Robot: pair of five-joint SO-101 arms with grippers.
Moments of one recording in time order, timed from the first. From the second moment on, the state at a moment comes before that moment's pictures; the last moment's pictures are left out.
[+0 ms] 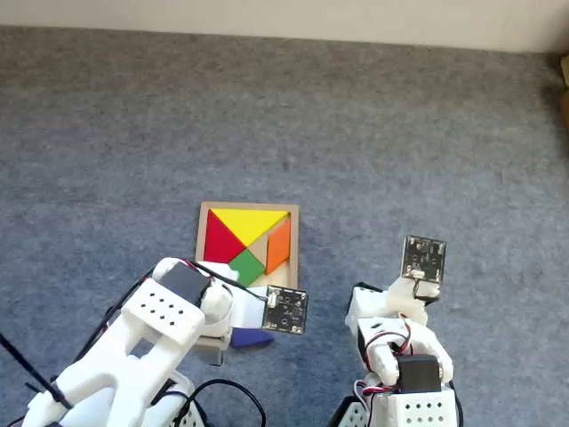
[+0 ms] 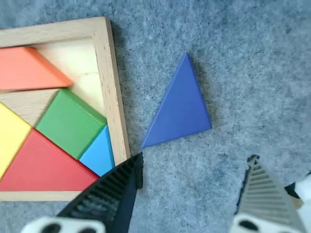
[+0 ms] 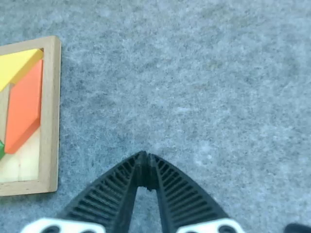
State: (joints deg) left arm 23.3 -42.5 63.6 69.8 -63.3; right arm -10.2 -104.3 95.8 64.9 -11.4
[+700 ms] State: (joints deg) left arm 30.4 -42.5 66.7 62.2 -64.7; right arm -10.2 -104.3 95.8 64.2 -11.4
